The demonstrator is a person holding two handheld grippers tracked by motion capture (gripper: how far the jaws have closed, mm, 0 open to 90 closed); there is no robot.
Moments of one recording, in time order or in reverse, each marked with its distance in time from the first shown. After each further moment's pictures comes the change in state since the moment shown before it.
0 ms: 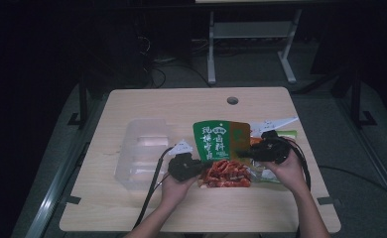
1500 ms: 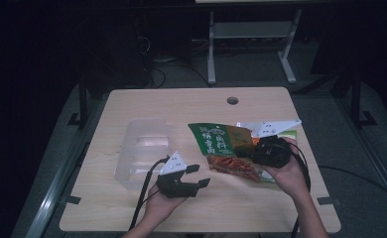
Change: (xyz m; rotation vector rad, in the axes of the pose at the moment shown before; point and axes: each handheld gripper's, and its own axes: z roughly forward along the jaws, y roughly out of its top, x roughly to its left) left arm -0.037 -0.012 -0.048 0.042 0.031 0.208; right arm 0.049 0.016 -0.019 -0.047 -0.056 -0.138
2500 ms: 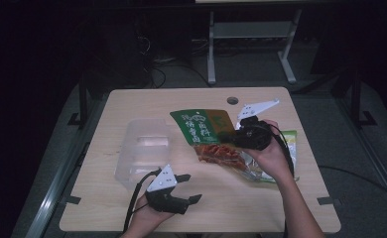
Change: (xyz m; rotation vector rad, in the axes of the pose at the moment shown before) left arm -0.010 -0.020 -0.029 0.010 -0.029 0.092; right arm -0.004 0.052 0.030 0.010 0.033 -0.024
